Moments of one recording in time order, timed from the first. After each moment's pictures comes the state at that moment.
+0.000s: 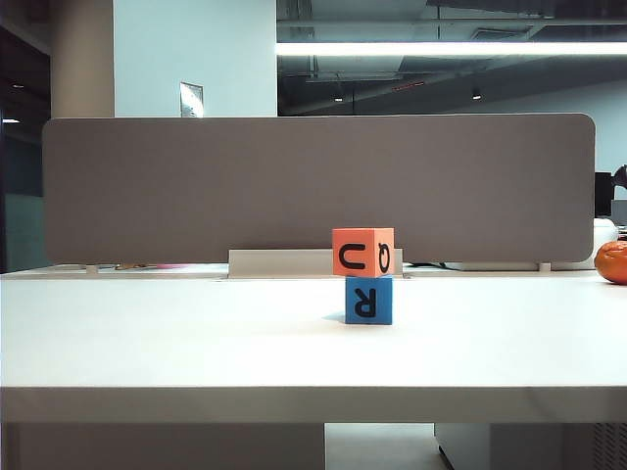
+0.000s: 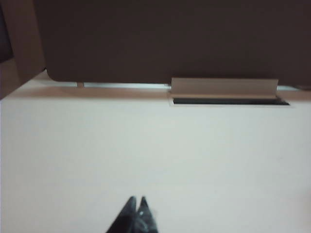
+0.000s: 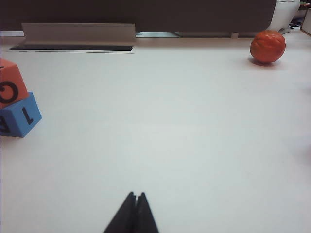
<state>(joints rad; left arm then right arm) 0.01 0.14 0.08 0.11 0.08 -0.02 0.00 0.00 0.01 -0.13 -0.03 -0.01</state>
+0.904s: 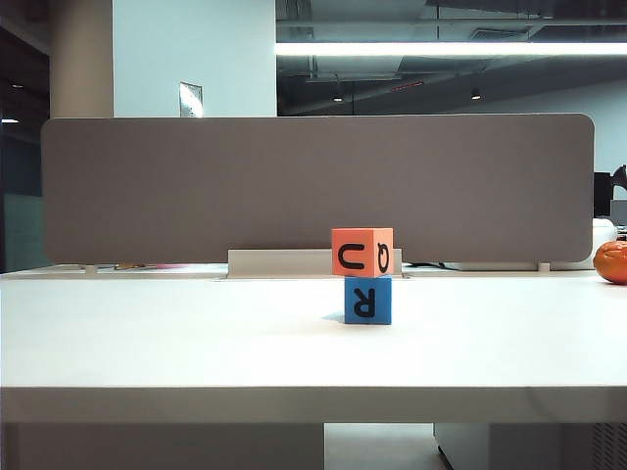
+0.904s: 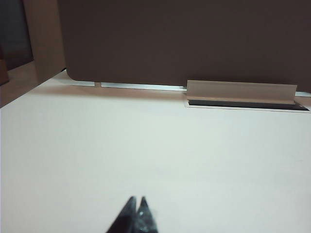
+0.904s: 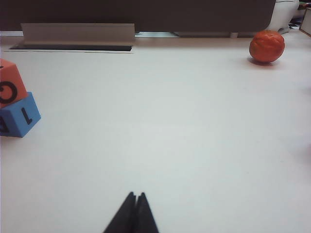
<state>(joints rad) 0.04 0.00 0.00 0.07 0.05 -0.03 0.00 0.00 0.01 -0.13 -0.03 -0.01</state>
